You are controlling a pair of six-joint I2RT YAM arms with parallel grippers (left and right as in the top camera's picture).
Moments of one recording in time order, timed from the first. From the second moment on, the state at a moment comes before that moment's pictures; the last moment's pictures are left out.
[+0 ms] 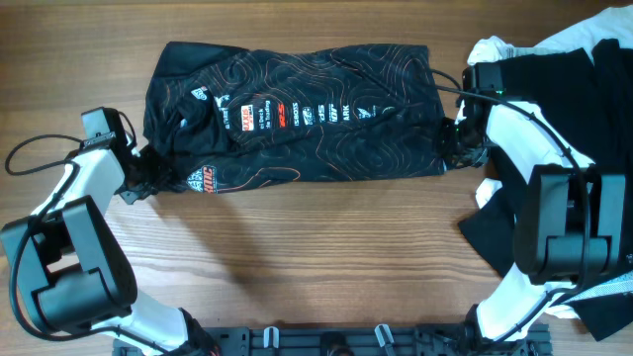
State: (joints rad) left arm 0.33 1.79 0.98 -0.55 0.08 -0.39; right arm -0.01 1.92 1.25 -0.78 -0.07 0.28
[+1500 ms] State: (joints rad) left arm 0.34 1.77 0.94 -0.59 0.40 -0.27; right arm -0.01 1.88 1.11 -0.82 0.27 0.41
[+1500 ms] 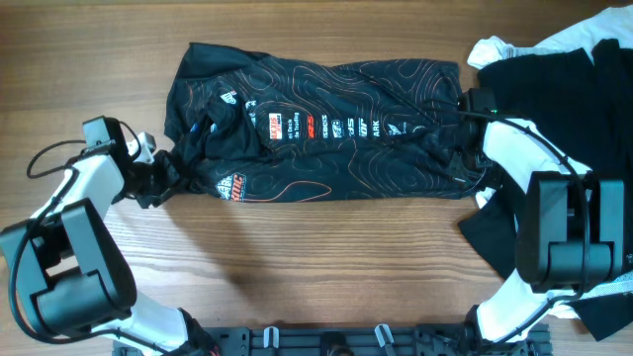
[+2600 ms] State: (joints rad) left arm 0.35 1.73 0.91 -0.56 0.20 -0.31; right arm -0.01 1.88 1.11 -0.80 0.27 0.40
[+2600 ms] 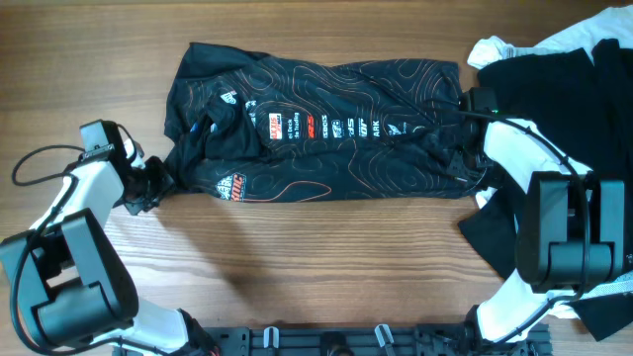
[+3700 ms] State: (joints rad) left arm 0.36 1.57 0.99 -0.87 -0.08 -0.52; right arm -0.01 1.72 1.07 -1.01 0.07 0.40
